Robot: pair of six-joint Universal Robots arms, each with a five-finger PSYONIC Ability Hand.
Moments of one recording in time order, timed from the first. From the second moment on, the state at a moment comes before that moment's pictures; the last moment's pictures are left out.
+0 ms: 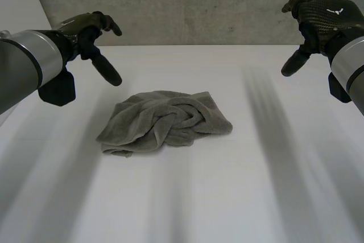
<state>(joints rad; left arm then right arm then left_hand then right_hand) 4.34 -1.87 -1.03 2.67 -1.52 2.95 1.92 -1.43 1.31 0.12 1.59 3.01 0.28 0.26 0.27 0.27 0.07 0.24 0.24 0.25 0.26 0.06</state>
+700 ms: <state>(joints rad) 4.34 -1.84 -1.05 2.75 -1.51 2.95 2.05 -1.34 1.37 0.08 1.39 2.84 0.28 0.26 0.27 0.27 0.07 0.24 0.24 0.25 0.26 0.06</state>
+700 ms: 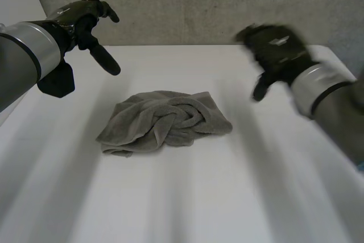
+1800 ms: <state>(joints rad) 4.33 -1.93 -1.08 2.79 -1.45 2.97 2.01 -0.96 1.21 -0.14 1.65 2.84 0.27 0.26 0.26 0.27 0.06 0.86 0.84 0.86 0.87 0.70</state>
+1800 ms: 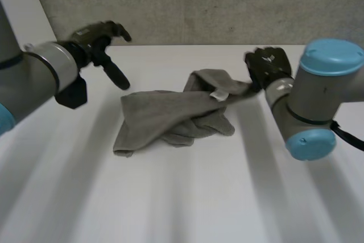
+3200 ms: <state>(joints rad) 4.17 -2.41 -1.09 3.14 -1.62 3.21 2.05 -0.70 1.08 -0.14 1.37 2.80 0.90 0.92 0.91 0.91 0.73 1.29 1.25 1.28 1.32 1.12</state>
